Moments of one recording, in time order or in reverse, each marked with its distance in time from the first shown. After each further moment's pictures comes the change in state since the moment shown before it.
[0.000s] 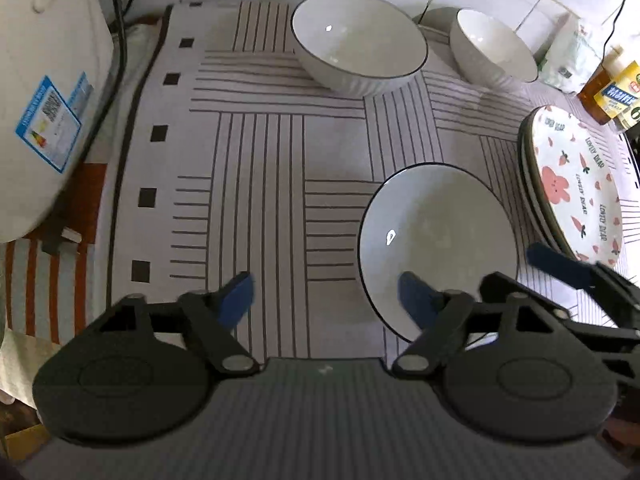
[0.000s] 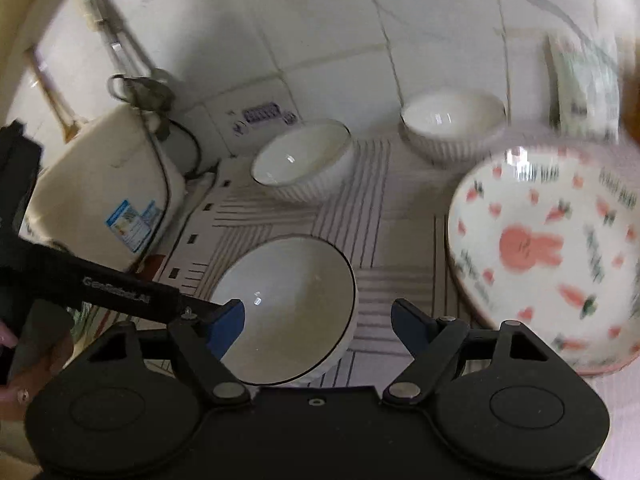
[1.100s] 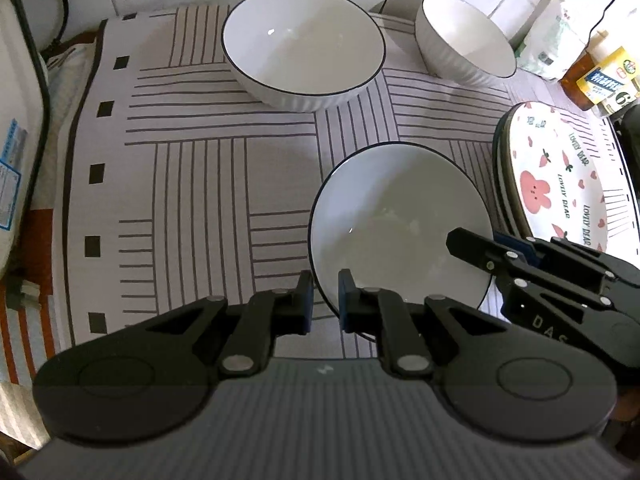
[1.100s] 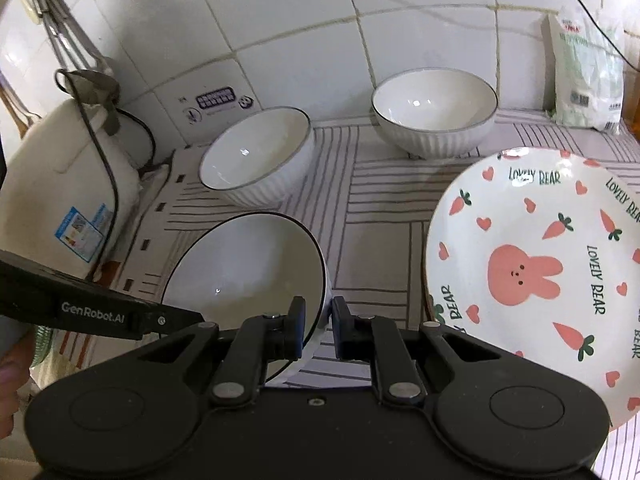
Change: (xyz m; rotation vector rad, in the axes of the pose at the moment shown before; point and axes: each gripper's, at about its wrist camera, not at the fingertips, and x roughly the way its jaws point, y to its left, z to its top) left arm 0.022 -0.025 0.040 0.060 0.066 -0.061; right arm 0.039 -0.017 0.033 0.006 0.087 -0.083
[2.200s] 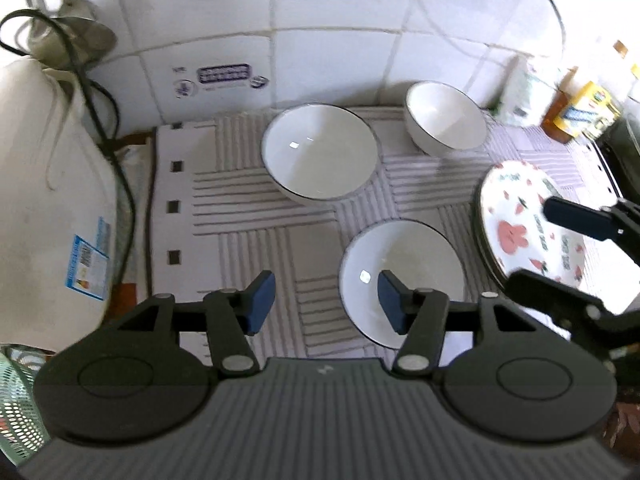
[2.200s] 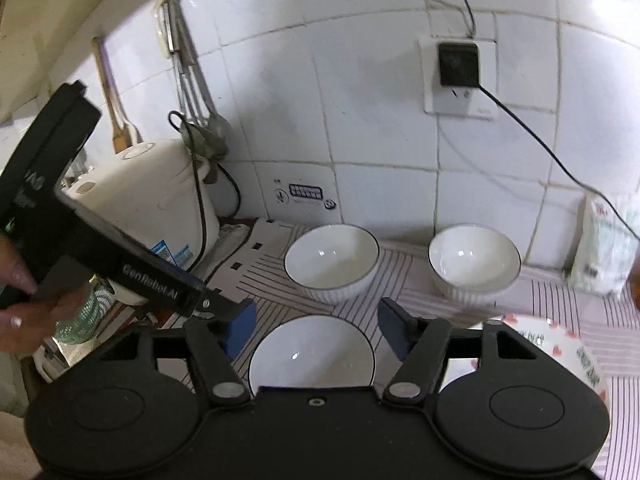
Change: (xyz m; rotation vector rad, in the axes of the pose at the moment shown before) left arm -0.097 0.004 0.015 0.080 -0.179 0.080; right arm -0.091 0.031 0.032 -0.315 -0.219 0.119
